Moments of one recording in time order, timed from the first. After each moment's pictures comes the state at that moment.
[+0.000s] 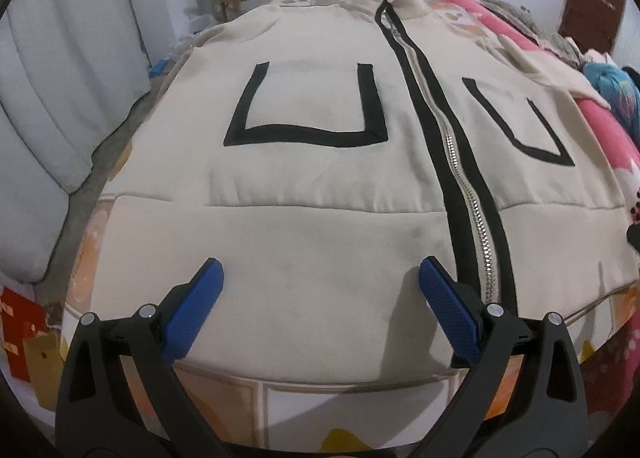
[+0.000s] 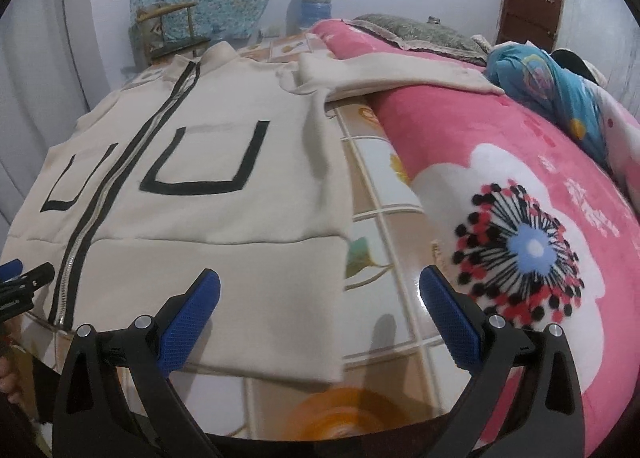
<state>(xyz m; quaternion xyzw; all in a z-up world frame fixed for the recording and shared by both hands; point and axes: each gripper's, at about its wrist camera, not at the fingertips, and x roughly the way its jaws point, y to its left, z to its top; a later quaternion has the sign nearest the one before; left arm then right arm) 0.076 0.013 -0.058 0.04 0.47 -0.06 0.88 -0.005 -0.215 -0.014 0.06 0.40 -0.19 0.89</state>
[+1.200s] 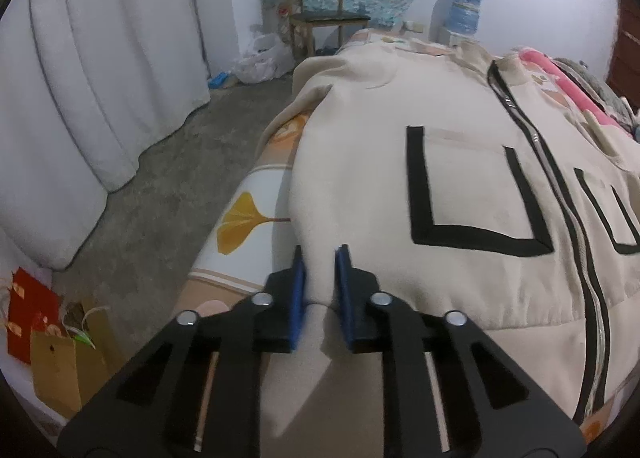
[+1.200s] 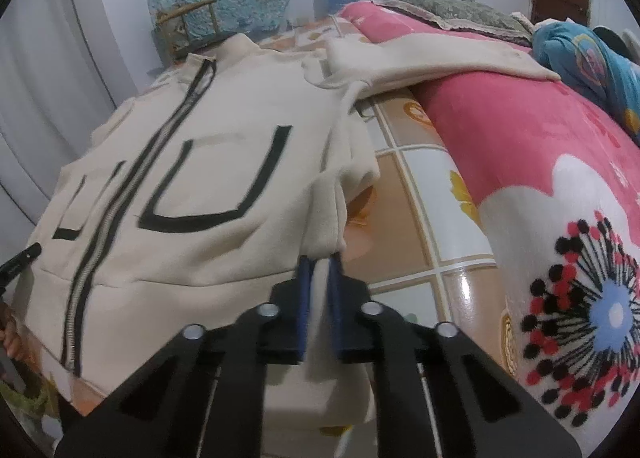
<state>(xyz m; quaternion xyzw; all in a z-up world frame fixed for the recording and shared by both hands) 0.126 0.110 -0.049 0.01 0.40 0.03 0.91 0.051 -0.235 -0.029 0.11 0.41 -0.11 0.90</state>
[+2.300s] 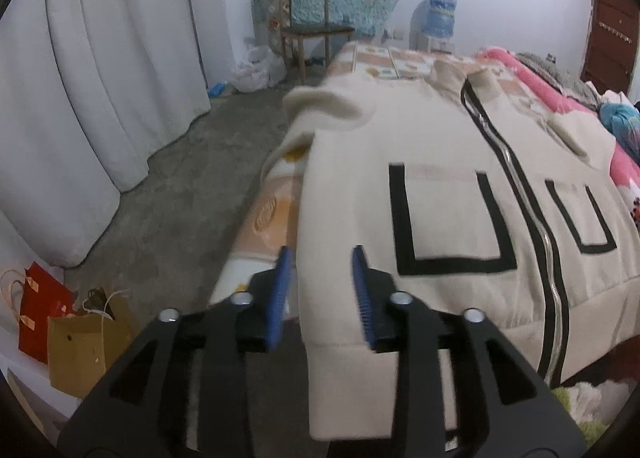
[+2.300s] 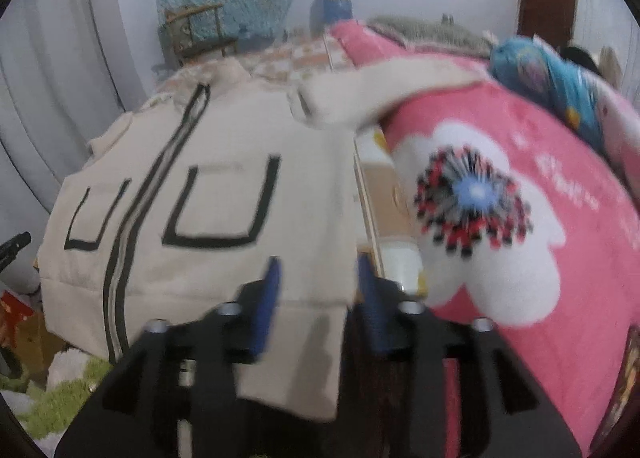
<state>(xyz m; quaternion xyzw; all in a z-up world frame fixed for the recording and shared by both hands) -0.012 0.139 -0.005 0.01 0.39 0.01 0.92 -0.094 -0.199 0.028 0.06 0.40 -0.13 0.91</state>
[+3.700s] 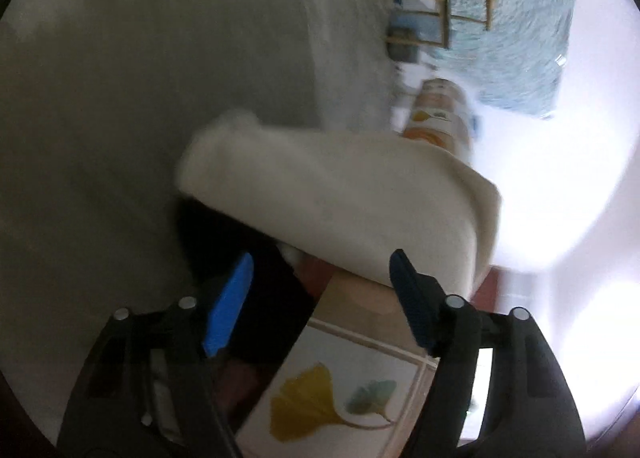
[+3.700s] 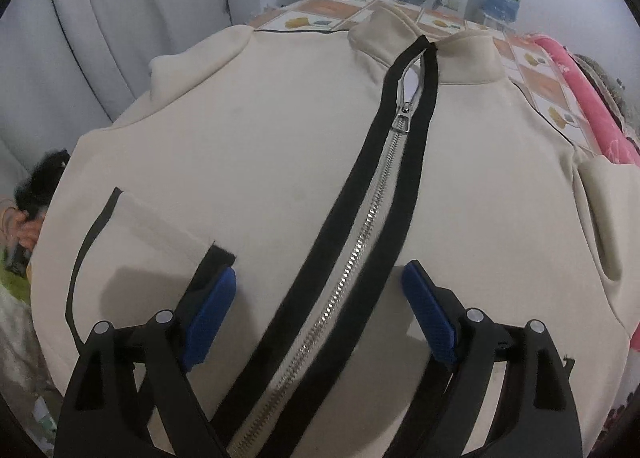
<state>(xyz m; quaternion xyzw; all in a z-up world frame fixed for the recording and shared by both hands) 0.168 0.375 -0.266 -0.65 0.45 -0.16 0.59 0.161 -0.036 -0.042 -0.04 0.50 0.06 0.86</state>
